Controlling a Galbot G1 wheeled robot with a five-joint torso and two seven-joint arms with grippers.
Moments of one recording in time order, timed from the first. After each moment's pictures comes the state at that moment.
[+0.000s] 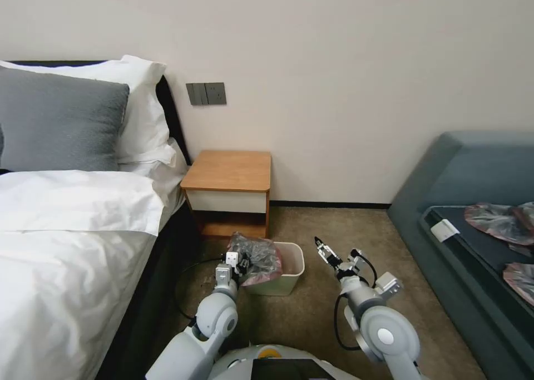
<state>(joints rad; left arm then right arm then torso) 1.33 -1.23 -0.06 -2.00 -0.49 0.50 -0.56 -1.62 1.34 0.50 2.32 1.09 -0.31 0.45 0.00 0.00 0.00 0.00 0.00</state>
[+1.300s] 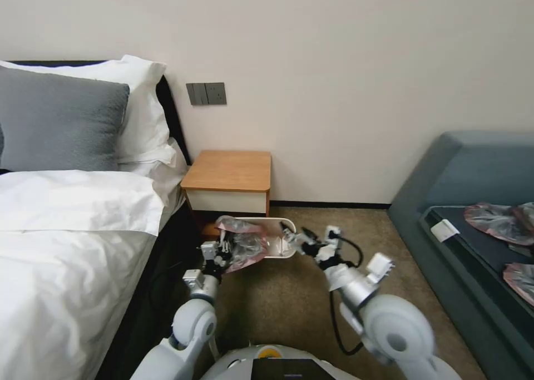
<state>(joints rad) 1.47 -1.22 -0.26 -2.06 -0.48 -0.01 -0.29 -1.47 1.13 0.32 2.47 1.01 -0.42 0.24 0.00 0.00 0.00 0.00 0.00</state>
